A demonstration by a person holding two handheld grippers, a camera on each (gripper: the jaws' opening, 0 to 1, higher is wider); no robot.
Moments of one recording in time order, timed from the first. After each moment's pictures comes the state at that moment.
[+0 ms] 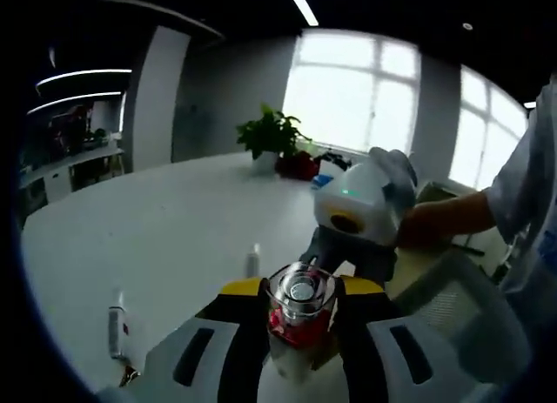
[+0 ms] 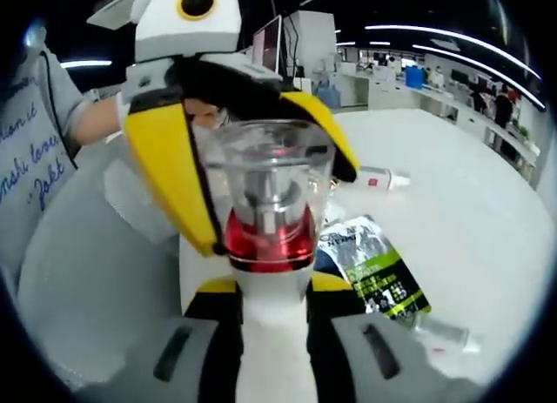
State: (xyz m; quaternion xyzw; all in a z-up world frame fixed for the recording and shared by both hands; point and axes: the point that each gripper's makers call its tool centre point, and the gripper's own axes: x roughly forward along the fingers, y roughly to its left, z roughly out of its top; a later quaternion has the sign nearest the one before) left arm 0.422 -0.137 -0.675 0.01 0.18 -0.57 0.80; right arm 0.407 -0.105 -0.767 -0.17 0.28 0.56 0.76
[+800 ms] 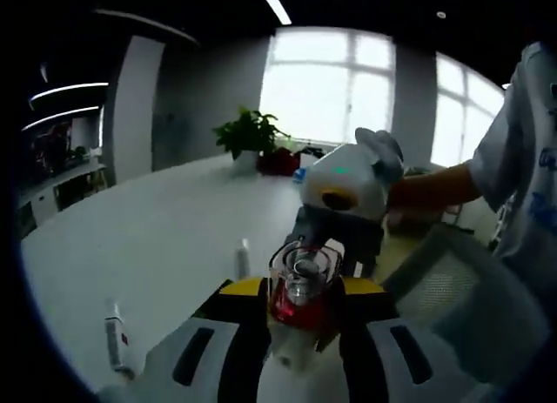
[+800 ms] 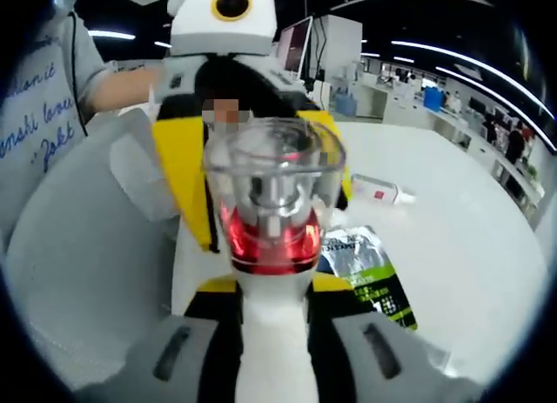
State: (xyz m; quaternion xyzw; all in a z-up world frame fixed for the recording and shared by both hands) left arm 0.409 -0.132 -0.702 0.08 0.16 -0.62 0.77; right arm 0.410 -0.109 -0.769 -0.22 0.25 0.59 0.74
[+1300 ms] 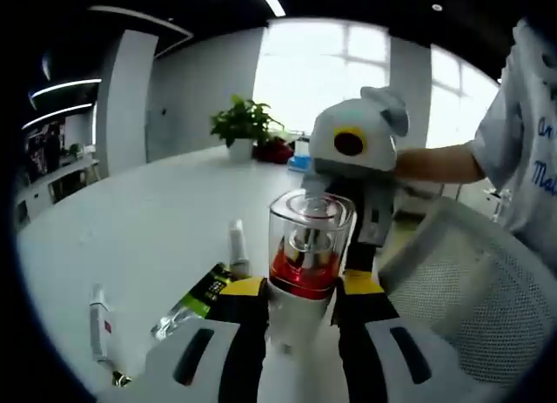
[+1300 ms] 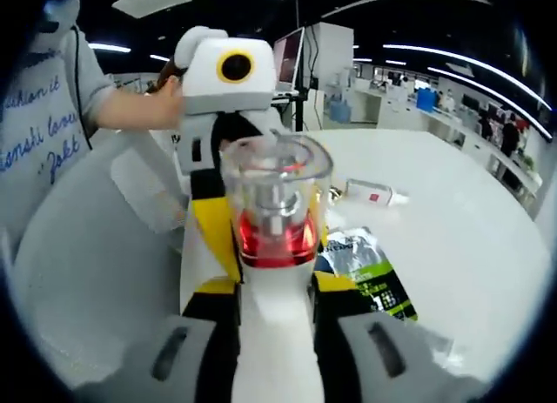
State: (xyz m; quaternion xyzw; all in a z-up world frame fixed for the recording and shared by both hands) left arm 0.408 -0.135 -0.726 0.05 0.17 -0.62 0.76; right arm 0.404 -0.126 -0.756 -0.19 0.25 0.56 0.77
